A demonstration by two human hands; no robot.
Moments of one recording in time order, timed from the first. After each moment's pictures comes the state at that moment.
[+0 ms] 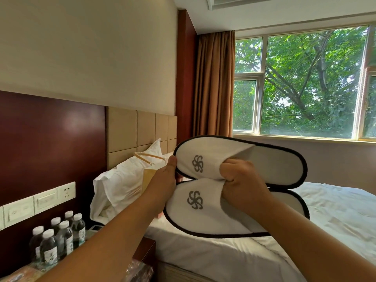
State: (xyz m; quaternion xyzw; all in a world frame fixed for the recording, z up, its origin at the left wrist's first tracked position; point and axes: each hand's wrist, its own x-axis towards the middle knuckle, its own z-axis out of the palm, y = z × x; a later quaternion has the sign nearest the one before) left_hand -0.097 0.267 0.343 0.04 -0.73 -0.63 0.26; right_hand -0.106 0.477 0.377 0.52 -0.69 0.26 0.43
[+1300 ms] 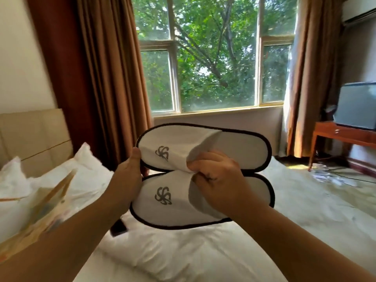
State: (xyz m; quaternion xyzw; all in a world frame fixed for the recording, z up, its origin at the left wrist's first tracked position) left_hand -0.488 0.508 0.436 -0.01 -0.79 -0.57 0.22; right_hand -0.424 0.726 0.442 0.33 -0.76 0.27 0.49
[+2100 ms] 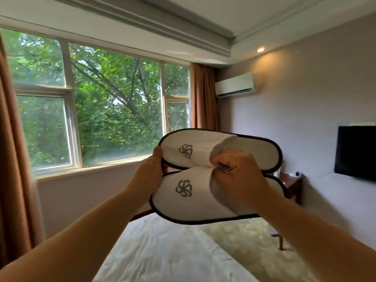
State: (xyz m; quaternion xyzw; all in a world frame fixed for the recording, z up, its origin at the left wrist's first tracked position) left_hand -0.505 0.888 0.815 -0.29 -0.74 -0.60 0.10; right_hand -0.334 1.039 0.826 0.07 -0.82 0.14 0.54
